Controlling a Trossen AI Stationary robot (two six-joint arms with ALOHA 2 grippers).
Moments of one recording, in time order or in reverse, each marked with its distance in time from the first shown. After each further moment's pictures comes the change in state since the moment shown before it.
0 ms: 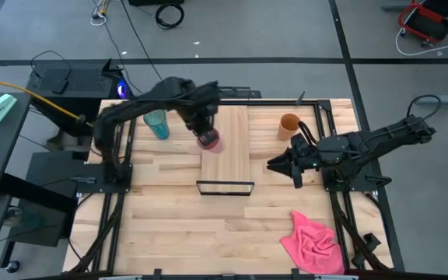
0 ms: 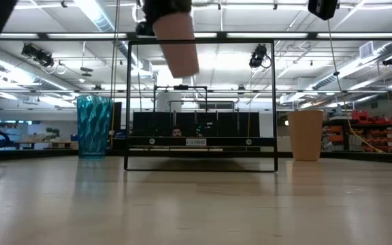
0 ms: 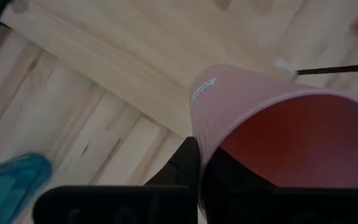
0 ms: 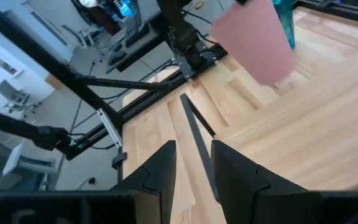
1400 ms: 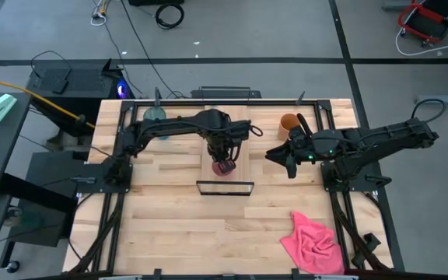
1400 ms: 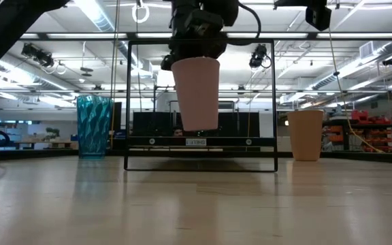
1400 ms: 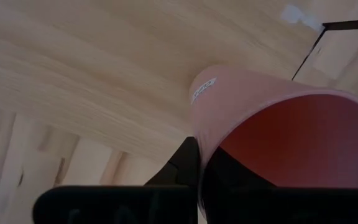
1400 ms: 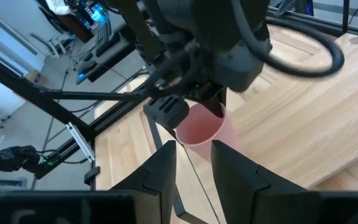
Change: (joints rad) left arm -0.146 0.280 0.003 0.073 0.040 0.007; right arm -0.106 0.000 0.000 -0.041 0.000 -0.007
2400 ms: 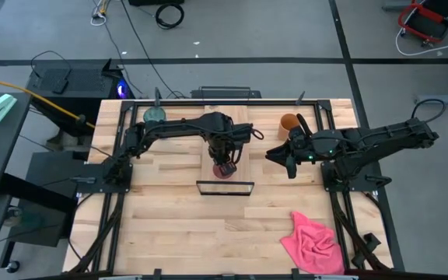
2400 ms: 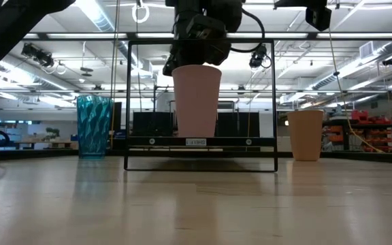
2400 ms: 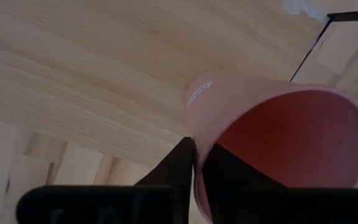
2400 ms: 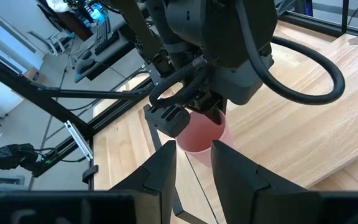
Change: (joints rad) left arm -0.003 0.029 -0.001 0.005 0.024 0.011; right arm 0.000 0.000 0.000 -0.005 0.000 -0.008
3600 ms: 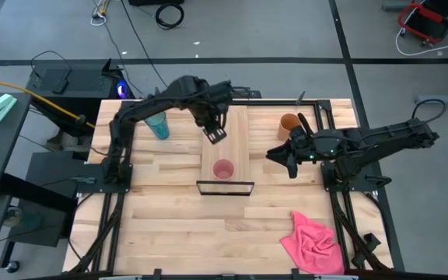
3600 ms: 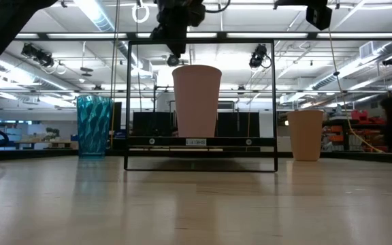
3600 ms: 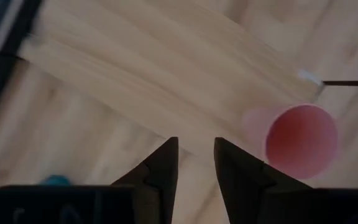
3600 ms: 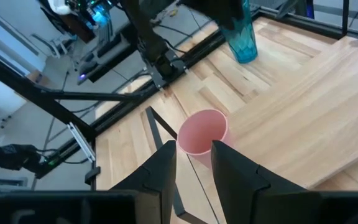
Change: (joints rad) left arm 0.169 -0.155 0.205 -0.150 -0.142 0.060; right arm -0.001 -0.011 0.001 0.000 -0.001 0.000
